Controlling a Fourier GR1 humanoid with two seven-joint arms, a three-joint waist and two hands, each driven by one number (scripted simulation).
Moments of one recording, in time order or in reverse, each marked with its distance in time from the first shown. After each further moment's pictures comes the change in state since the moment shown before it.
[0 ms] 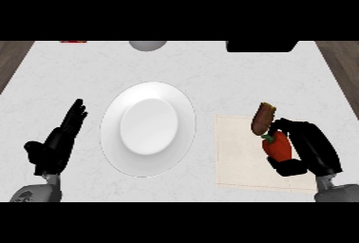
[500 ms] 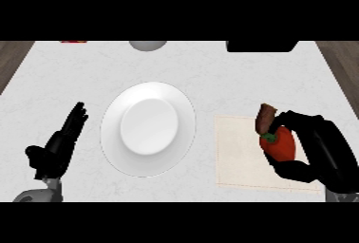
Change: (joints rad) left arm 0.031 -0.015 -0.003 -0.031 -0.015 -0.002 0.007; right arm 0.025 0.046 -0.017 -0.364 0.016 0.010 0.083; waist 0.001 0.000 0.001
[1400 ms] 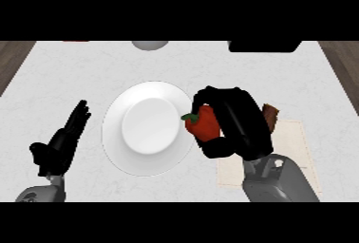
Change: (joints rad) left arm -0.023 -0.025 0.019 0.016 -0.029 -0.017 0.001; right arm -0.372 0.336 0.173 0.158 0.133 0.136 0.227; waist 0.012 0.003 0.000
